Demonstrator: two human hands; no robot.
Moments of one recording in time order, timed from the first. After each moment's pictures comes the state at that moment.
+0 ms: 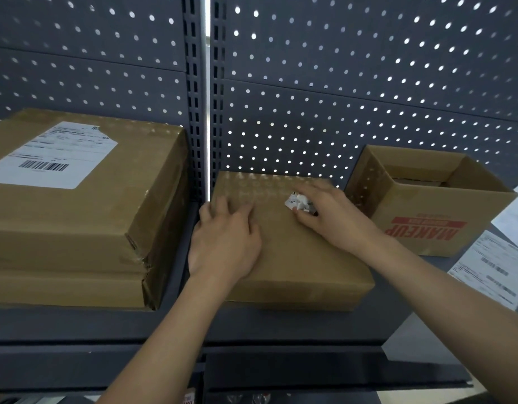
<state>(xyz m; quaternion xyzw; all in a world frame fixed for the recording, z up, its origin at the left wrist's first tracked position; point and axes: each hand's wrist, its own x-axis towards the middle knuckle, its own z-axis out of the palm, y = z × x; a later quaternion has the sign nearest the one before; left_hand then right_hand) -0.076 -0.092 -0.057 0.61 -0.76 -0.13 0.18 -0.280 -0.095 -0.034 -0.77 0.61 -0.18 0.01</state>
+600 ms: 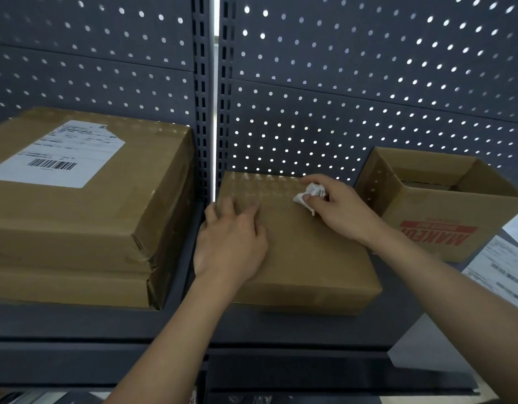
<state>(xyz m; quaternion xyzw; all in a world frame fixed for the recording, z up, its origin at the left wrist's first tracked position) -0.076 -0.091 -0.056 0.61 -0.76 -0.12 0.18 -0.282 -0.106 -0.023 -0.69 0.65 -0.28 0.16</state>
